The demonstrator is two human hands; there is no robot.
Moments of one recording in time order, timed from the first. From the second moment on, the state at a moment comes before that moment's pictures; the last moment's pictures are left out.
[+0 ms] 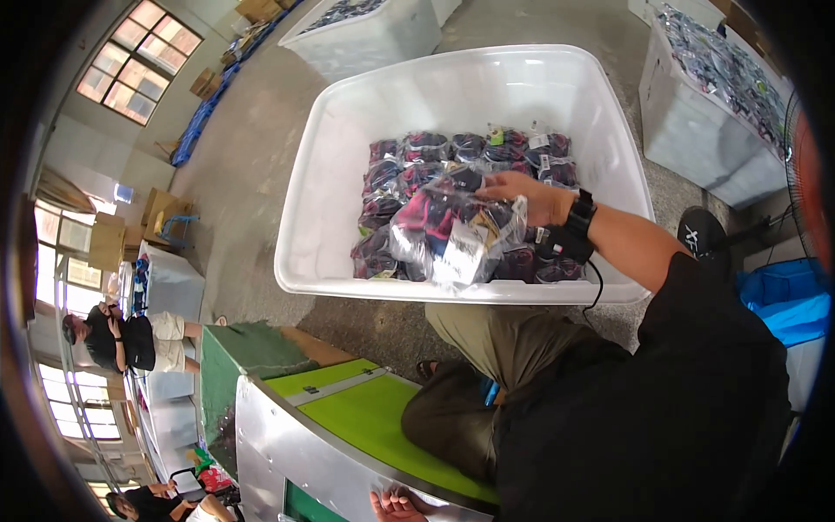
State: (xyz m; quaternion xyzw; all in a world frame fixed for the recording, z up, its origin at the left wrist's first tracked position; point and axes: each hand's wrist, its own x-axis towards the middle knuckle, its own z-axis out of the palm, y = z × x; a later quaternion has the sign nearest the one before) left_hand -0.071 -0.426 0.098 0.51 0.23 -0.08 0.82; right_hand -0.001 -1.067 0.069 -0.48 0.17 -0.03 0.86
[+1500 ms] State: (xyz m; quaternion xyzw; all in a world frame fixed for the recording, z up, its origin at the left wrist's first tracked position) left_hand -0.076 -0.413 0.074 0.45 0.28 0.01 0.85; right_hand 0.217 -0.980 -0.247 -0.89 -0.06 0.38 0.24
